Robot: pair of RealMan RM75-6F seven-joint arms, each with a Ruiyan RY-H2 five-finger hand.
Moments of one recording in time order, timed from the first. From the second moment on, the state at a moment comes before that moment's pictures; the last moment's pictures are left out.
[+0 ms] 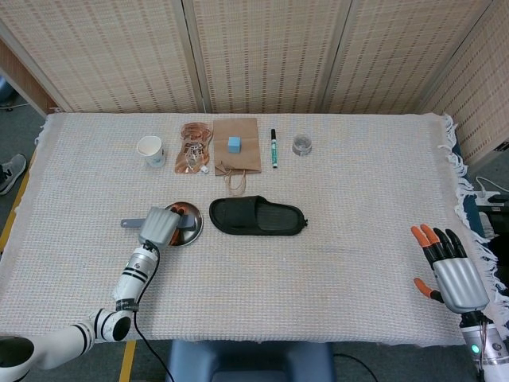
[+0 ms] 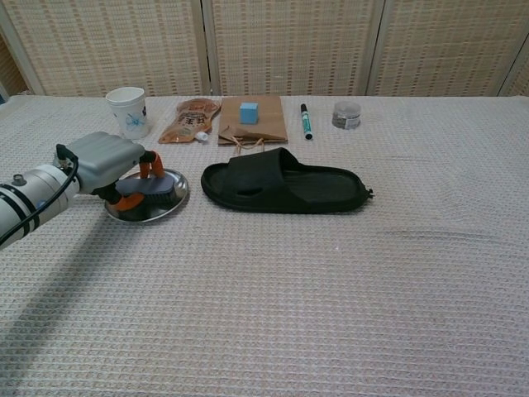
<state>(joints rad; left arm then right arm) -0.72 -1.76 -0.19 -1.04 1.20 0.98 0.50 0.12 -1.20 0.01 -1.44 -1.56 1.42 -0.06</state>
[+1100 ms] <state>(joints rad) -0.70 -1.64 -0.17 -1.18 1.28 1.07 0.48 0.44 -1.35 0.06 -1.33 -1.64 1.07 -0.03</state>
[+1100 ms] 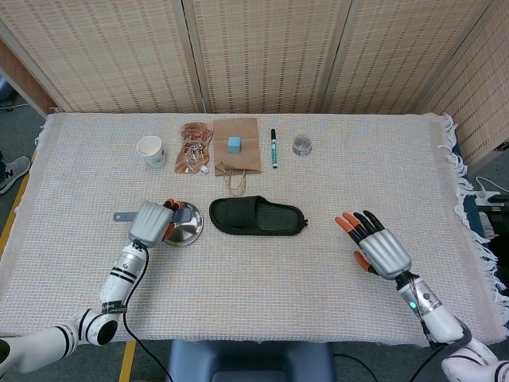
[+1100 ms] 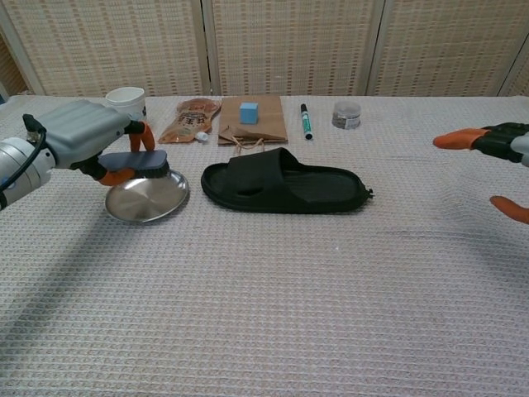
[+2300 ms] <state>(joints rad) -0.87 -1.74 -0.24 -1.13 1.24 0.96 0.45 0.77 -1.60 0.10 -1.15 -1.38 0.64 -0.22</state>
